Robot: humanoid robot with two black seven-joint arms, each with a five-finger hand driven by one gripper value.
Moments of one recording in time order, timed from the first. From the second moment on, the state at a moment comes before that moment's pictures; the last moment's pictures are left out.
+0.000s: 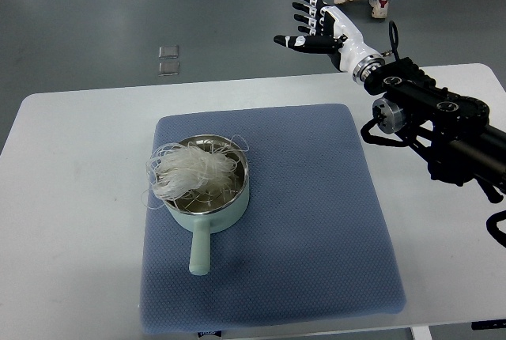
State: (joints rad) left arm -0.11 0.00 -0.04 -0.12 0.01 0.01 0.15; right arm 1.00 -0.17 0.44 0.68 -0.32 -0.08 0.33
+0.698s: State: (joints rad) left arm -0.11 0.00 -0.04 -0.13 0.01 0.01 0.15; right arm 0.89 -0.17 0.54 0.67 -0.17 -0.07 0.29
